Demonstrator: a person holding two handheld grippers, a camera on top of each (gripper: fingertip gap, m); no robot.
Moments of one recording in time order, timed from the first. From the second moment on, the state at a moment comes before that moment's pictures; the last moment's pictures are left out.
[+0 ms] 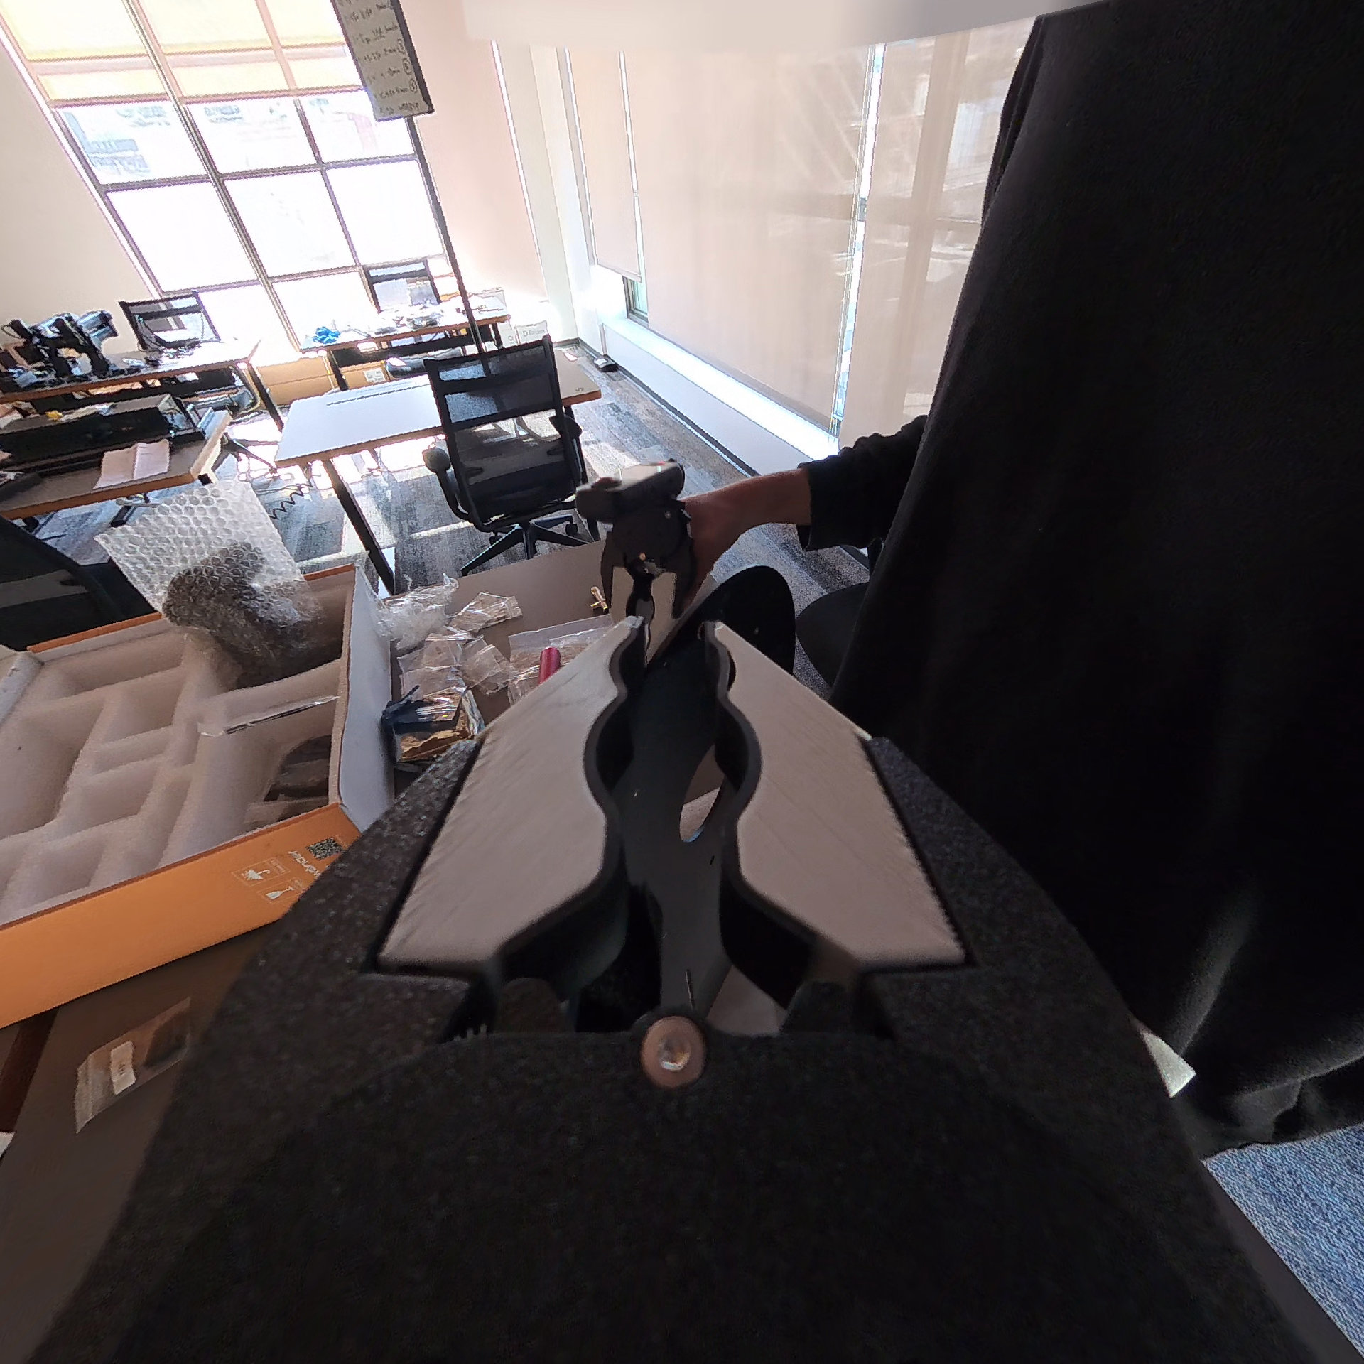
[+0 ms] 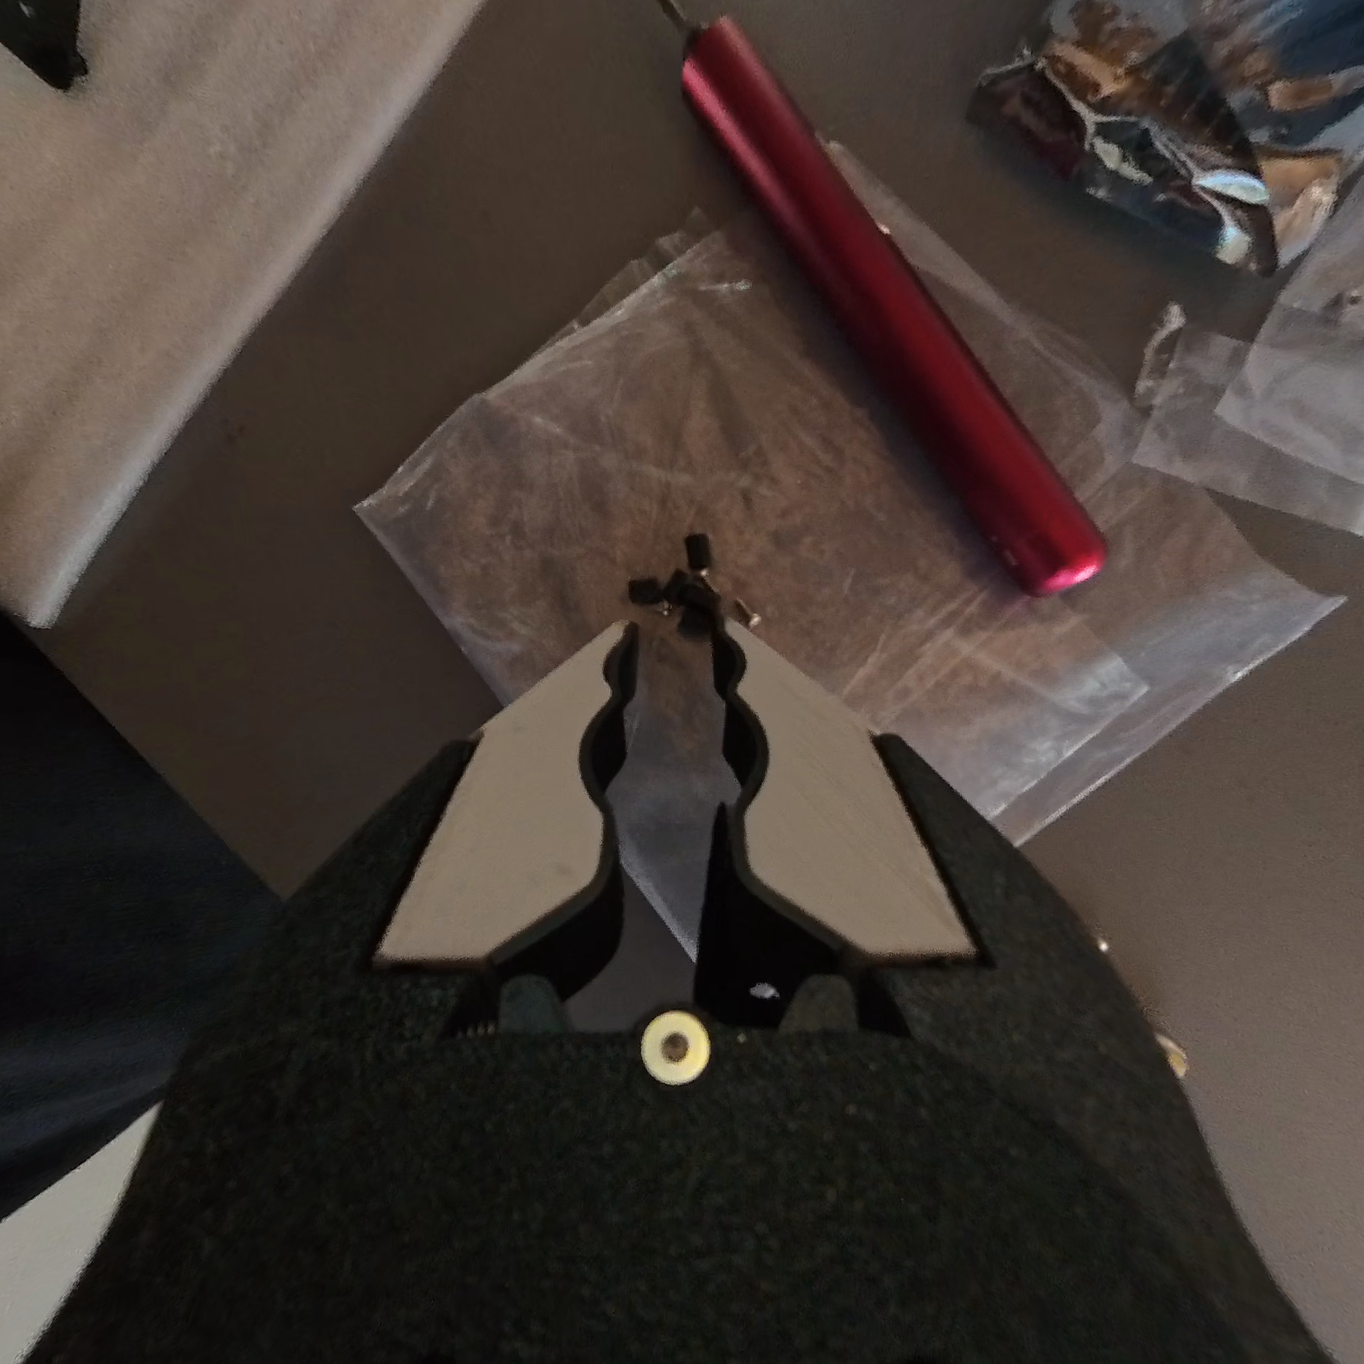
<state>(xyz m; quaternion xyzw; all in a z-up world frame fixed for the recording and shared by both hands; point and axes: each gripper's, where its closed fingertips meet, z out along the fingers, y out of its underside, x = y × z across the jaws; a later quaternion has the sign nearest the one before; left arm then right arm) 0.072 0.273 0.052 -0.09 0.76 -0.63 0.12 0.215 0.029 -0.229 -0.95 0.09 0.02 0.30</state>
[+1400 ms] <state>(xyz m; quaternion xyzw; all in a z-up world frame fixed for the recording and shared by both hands) 0.097 0.313 0.056 -0.36 0.55 -0.70 0.29 0.072 0.238 0.002 -0.78 0.01 0.01 0.62</state>
